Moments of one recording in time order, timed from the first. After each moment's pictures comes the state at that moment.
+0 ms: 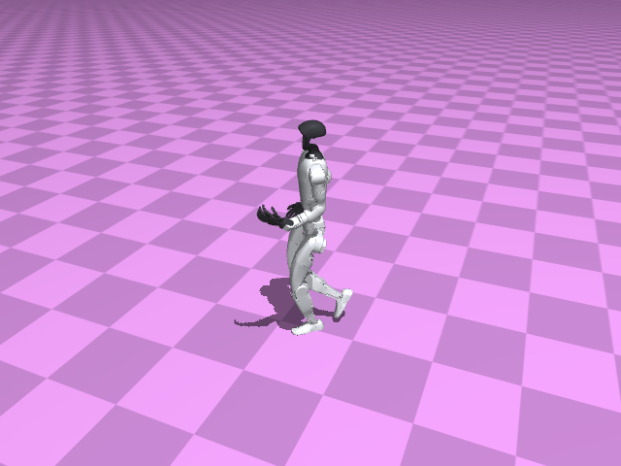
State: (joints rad) left arm 0.10 -0.05 0.22 0.22 -0.68 -0.64 -0.60; right arm 0.59 -0.18 0.05 0.54 0.16 -0.44 0.47; waist -0.07 -0.01 -0.08; left_leg -0.40 0.01 0.12 0.63 -0.36 0.17; right_leg -0.32 0.14 -0.27 1.19 0.08 -0.15
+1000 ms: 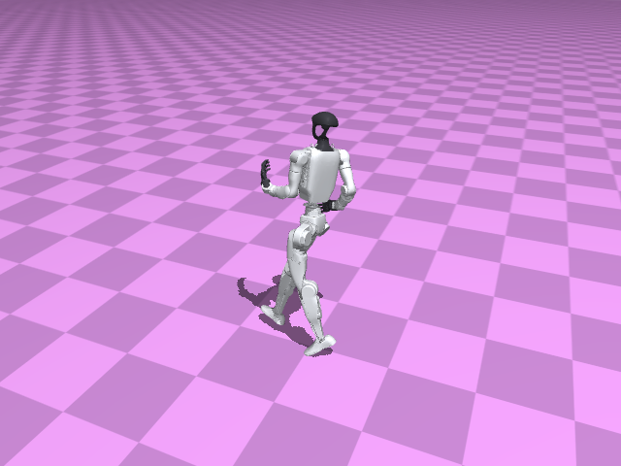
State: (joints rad) left arm 0.02 0.08 0.01 0.19 -0.79 -0.49 -0.73; right arm 0.63 -0.09 0.00 0.31 0.25 -0.54 0.30; waist -0.36 0.06 -0.13; left_leg 0.13 0.00 0.35 0.13 0.27 -0.14; right_leg -0.49 0.06 -0.35 0.25 -0.05 -0.07
